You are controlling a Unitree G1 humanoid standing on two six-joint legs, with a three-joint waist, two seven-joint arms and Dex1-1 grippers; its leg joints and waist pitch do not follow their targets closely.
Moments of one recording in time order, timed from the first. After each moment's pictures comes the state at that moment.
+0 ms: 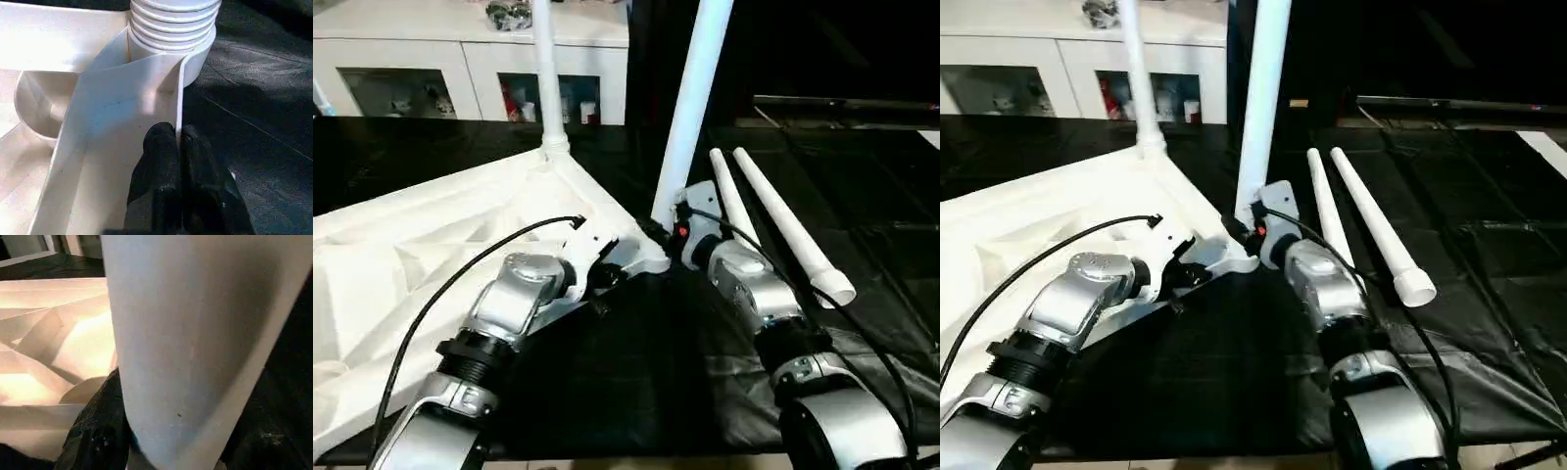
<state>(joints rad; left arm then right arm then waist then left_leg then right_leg) -0.58 0.23 -0.22 0.38 0.05 0.59 -0.76 -0.72 -0.04 0.04 0.85 0.14 0.05 0.47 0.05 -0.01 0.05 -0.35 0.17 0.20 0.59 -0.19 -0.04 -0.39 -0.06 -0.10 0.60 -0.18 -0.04</state>
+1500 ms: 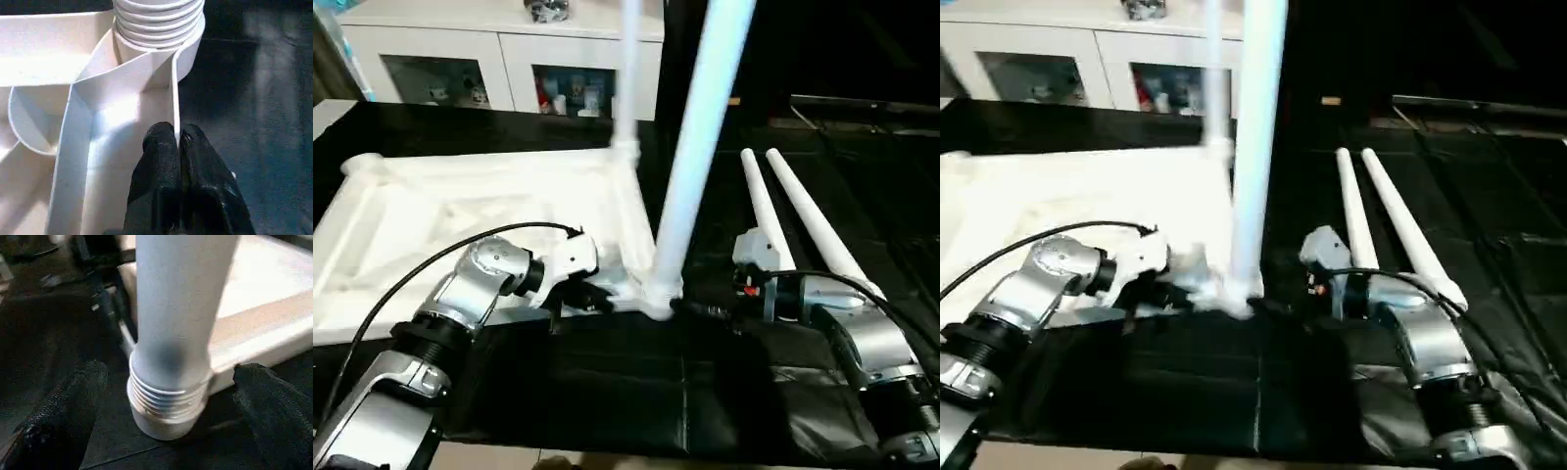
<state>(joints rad) -0.65 0.46 -0.37 0.58 0.03 0.06 -1.34 -0.38 -0.45 0.17 0.28 0.22 0.18 1.14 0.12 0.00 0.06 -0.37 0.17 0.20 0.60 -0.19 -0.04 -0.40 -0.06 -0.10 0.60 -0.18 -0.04</state>
